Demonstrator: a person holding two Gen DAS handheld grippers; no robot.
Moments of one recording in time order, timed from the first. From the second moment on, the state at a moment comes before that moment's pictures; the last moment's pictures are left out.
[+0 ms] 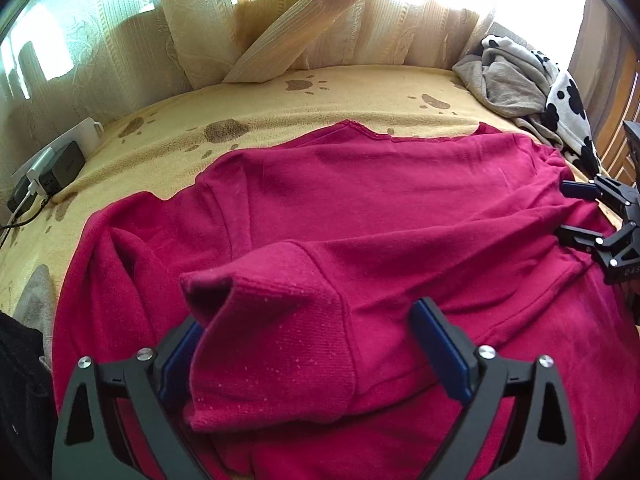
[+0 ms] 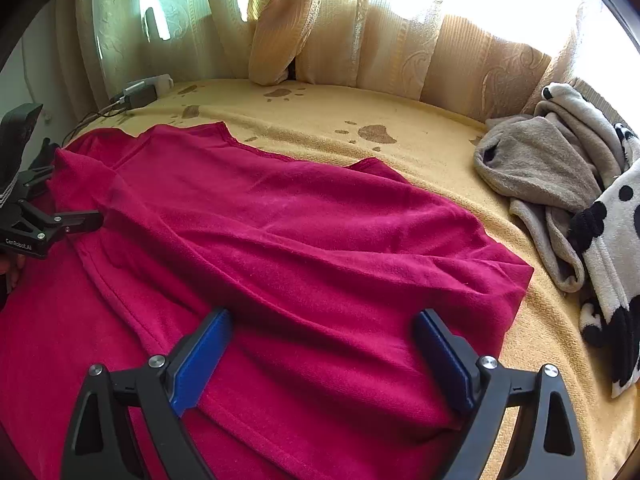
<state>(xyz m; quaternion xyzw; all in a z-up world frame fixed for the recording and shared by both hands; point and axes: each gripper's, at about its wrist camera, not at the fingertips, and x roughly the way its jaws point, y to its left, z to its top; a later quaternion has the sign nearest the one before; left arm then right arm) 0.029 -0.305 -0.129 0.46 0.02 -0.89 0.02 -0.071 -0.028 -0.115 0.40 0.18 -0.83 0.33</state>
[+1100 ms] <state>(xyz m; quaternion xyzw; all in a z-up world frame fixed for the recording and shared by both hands) 0.259 -0.389 -0.038 0.32 0.14 -0.93 0.14 0.143 -0.106 -0.032 0.21 0.30 -0.72 0.59</state>
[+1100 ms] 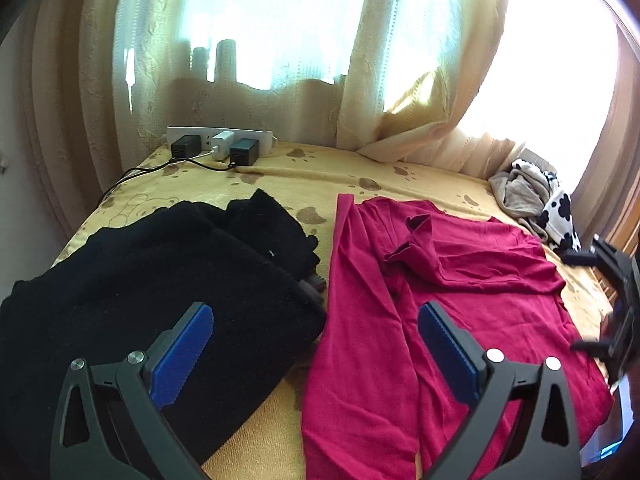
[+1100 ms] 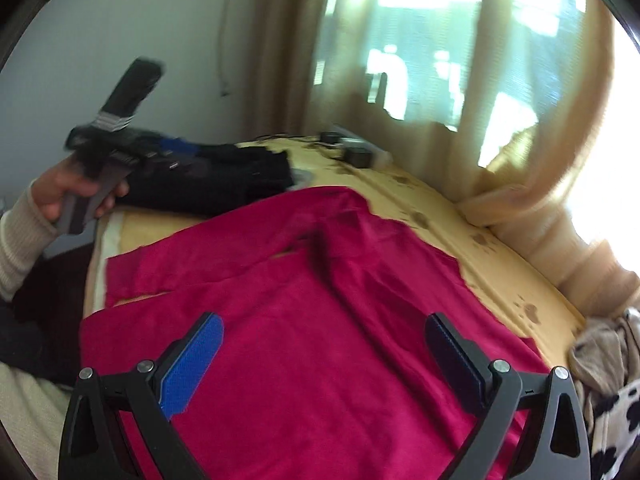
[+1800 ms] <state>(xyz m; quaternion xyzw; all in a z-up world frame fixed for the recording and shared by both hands) 0.300 -0.411 -0.065 0.31 0.18 -0.92 0.13 0.281 -0.214 -0.111 0.15 0.50 -0.54 0.66</state>
